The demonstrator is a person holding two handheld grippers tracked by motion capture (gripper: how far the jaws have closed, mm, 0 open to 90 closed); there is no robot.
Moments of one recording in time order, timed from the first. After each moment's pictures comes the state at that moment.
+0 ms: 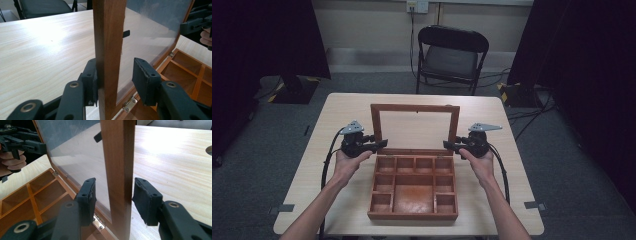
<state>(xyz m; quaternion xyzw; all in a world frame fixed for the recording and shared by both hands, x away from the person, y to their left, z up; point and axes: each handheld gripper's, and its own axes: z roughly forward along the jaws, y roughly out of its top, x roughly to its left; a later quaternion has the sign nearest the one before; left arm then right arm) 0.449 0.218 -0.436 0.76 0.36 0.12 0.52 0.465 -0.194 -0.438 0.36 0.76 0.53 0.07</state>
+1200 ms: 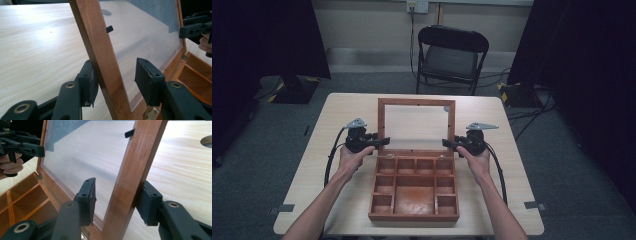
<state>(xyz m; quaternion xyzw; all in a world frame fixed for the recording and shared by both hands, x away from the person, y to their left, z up) 0.478 0.217 -0.454 0.76 0.39 0.08 0.52 0.482 -0.191 -0.456 0.39 0.75 0.52 0.07</state>
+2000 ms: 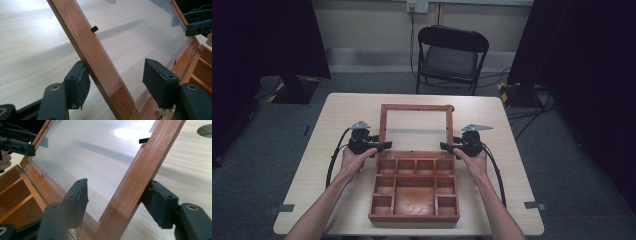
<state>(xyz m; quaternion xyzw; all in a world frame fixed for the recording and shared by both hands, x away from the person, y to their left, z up) 0.483 0.213 -0.469 0.77 0.40 0.07 0.49 0.485 -0.183 -0.465 0.41 0.77 0.49 0.09</state>
